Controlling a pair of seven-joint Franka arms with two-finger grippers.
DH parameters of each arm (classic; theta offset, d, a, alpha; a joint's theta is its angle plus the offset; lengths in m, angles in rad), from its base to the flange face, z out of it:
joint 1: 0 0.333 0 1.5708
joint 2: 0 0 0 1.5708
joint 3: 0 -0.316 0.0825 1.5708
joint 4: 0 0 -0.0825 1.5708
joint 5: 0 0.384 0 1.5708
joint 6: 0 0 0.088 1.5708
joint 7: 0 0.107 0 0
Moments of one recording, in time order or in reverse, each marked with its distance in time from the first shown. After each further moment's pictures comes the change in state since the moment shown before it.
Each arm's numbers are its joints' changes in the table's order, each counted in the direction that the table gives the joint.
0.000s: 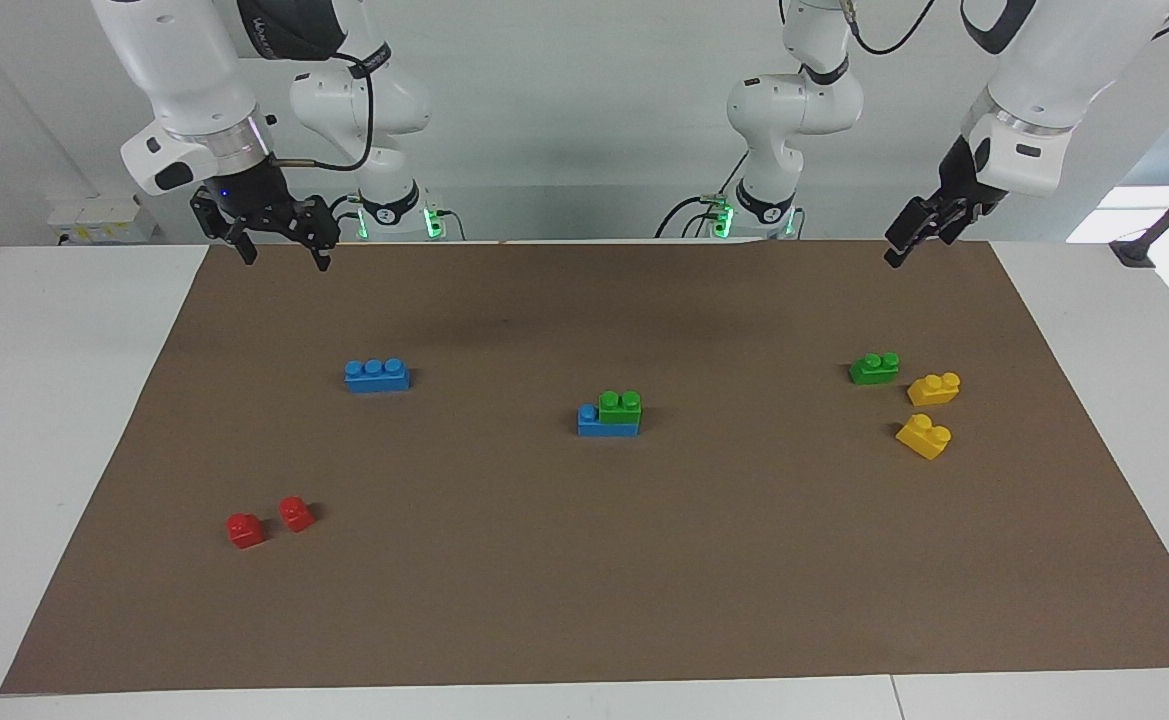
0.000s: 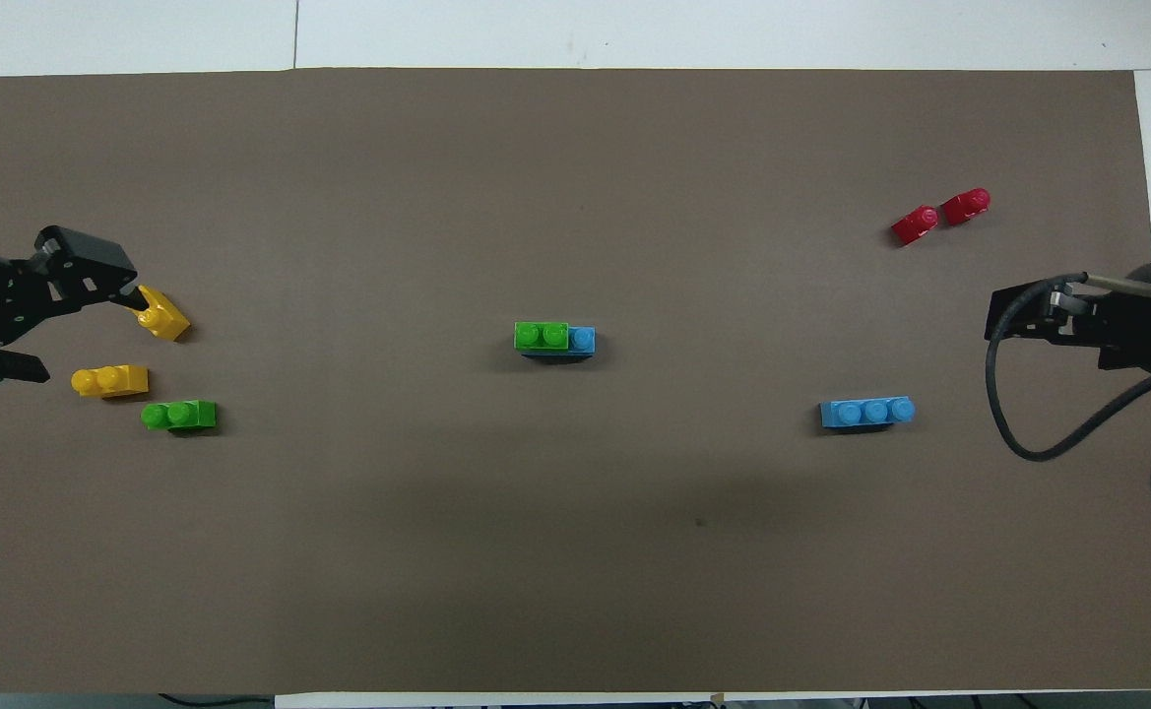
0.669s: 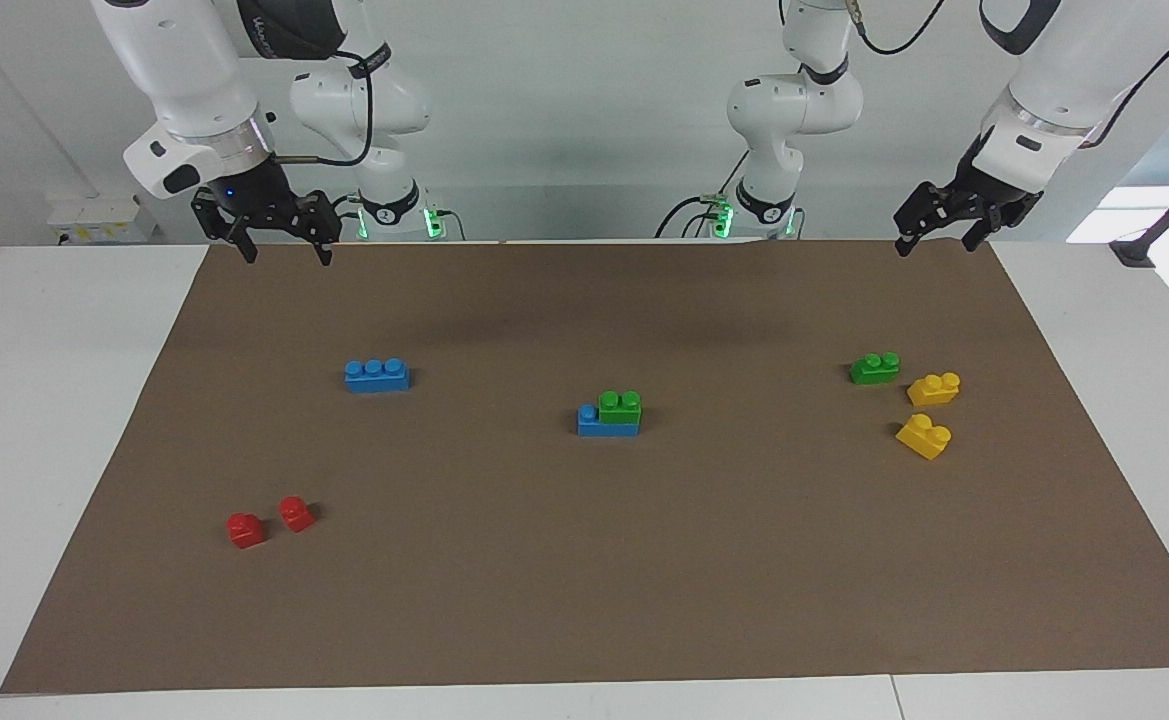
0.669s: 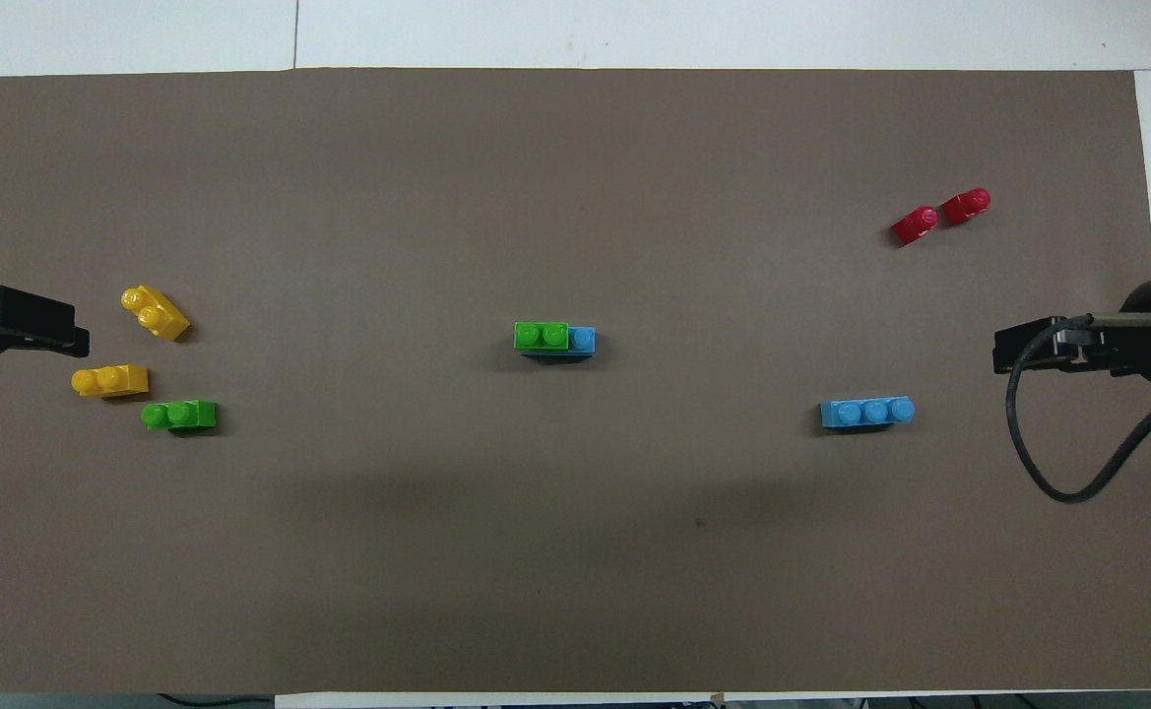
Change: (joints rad) left arm 0.098 0.001 -0.021 -0.015 0.004 -0.079 0.717; right arm -0.020 0.000 0.003 -0.020 -0.030 -0.093 -0.333
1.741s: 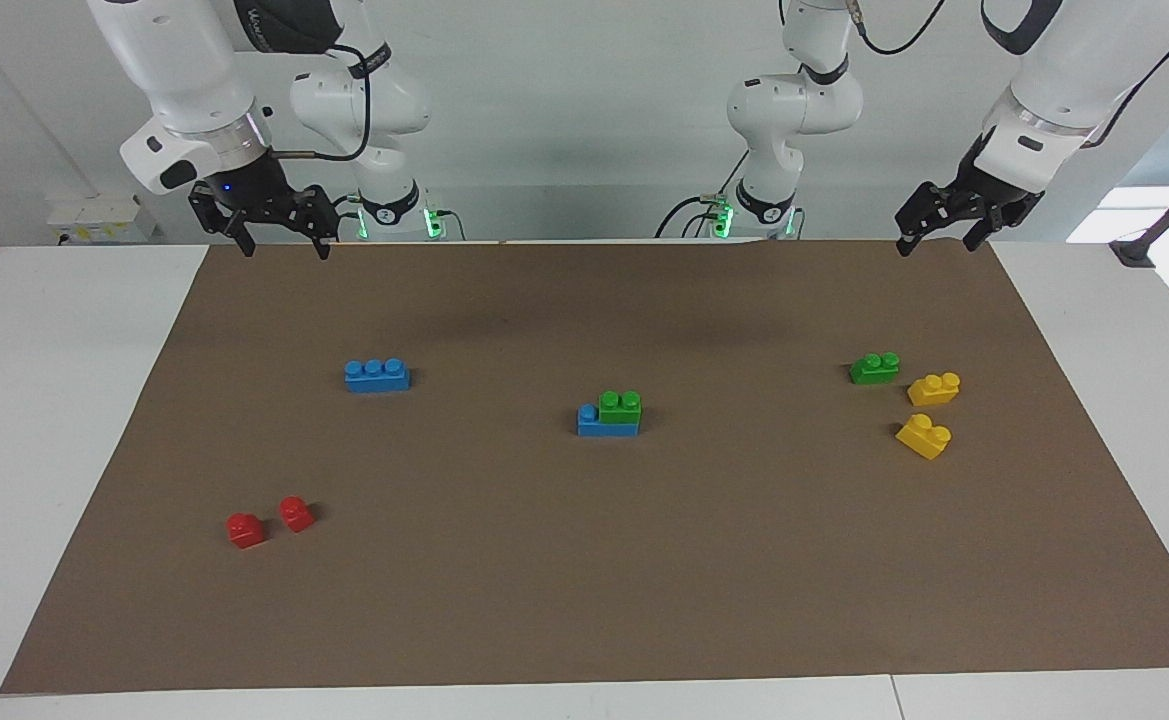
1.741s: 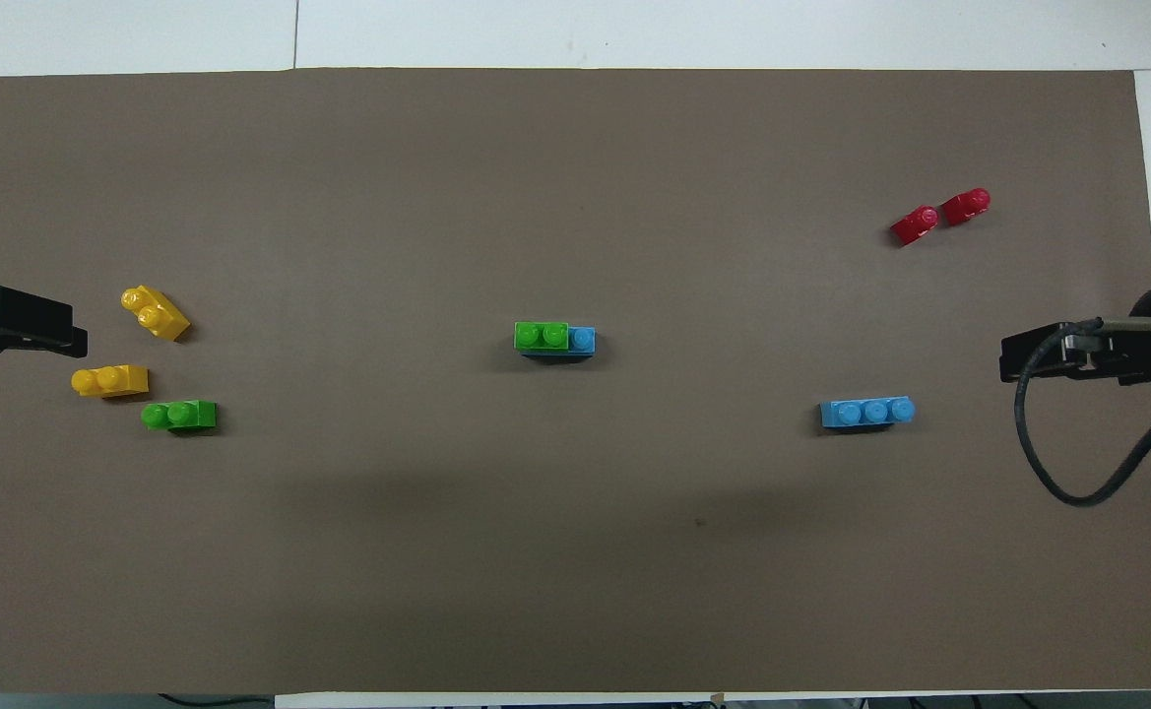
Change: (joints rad) left arm 0.000 0.000 -0.002 0.000 0.000 0.000 0.008; right arm -0.006 0.000 -0.003 -0.016 0.000 -0.048 0.000
